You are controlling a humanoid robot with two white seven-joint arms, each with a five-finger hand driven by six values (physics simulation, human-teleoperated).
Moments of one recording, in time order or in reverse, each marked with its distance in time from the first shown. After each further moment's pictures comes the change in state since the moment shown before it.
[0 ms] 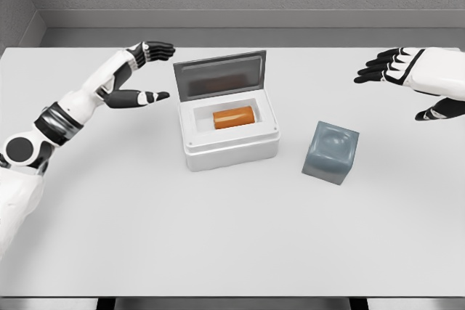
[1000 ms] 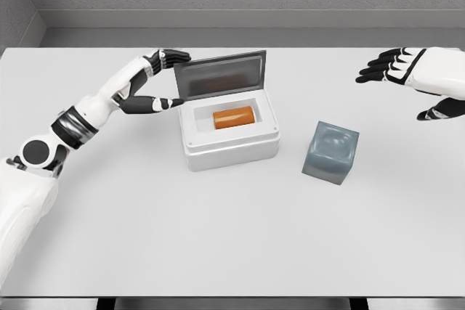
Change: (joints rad) left arm 0.002 -0.037 -0.021 -0.003 -0.019 -0.001 -0.009; right arm -0.006 -0.002 0.000 0.004 -0.001 0.000 0.004
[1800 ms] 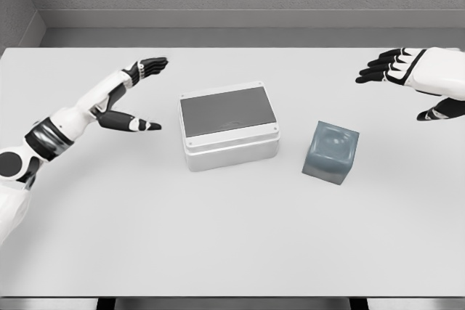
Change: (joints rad) left arm 0.067 0.118 0.004 -0.040 0.010 -0.027 -0.004; right arm 0.003 0.000 0.000 0.000 0.000 0.000 0.000
